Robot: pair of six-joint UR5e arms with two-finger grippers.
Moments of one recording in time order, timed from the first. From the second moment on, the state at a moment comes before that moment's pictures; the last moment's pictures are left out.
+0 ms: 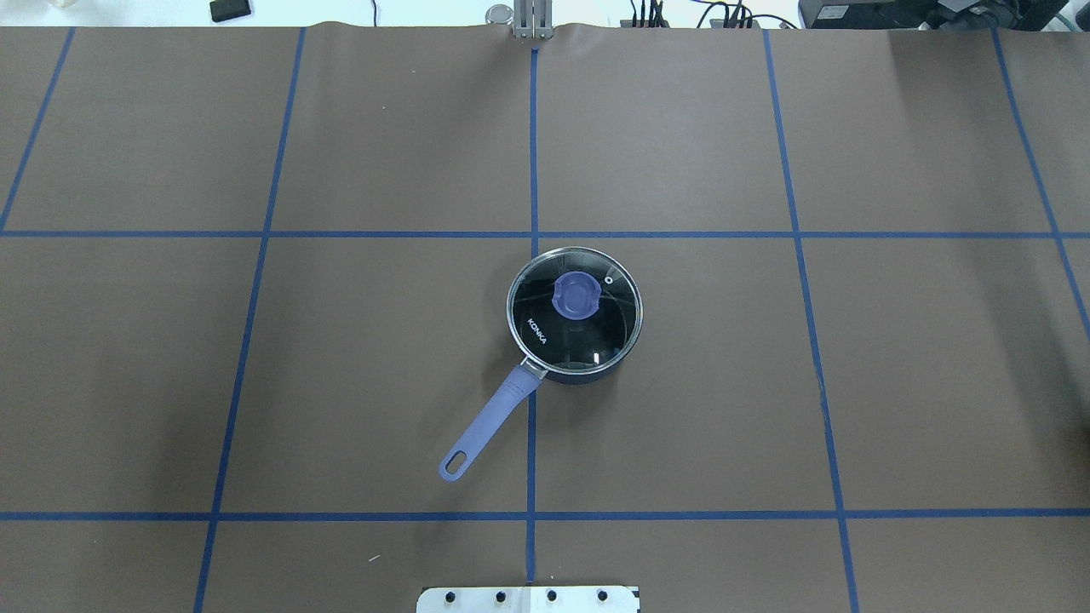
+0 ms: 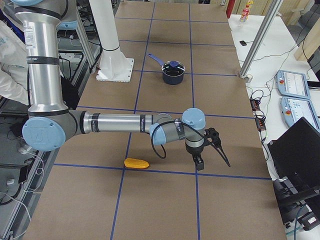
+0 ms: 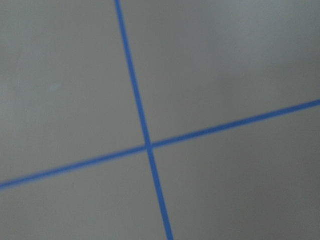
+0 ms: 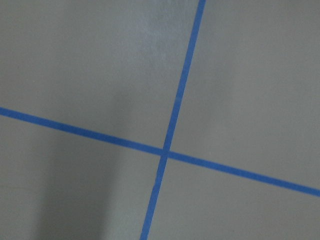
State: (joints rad) left arm -1.56 -1.57 -1.69 -1.89 -2.38 0.03; right arm 1.49 -1.52 1.54 -1.20 2.24 0.00
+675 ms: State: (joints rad) left arm -1.37 -1.66 -1.79 -2.04 -2.39 -0.34; right arm 1.43 -1.48 1.56 -1.16 2.30 0.14
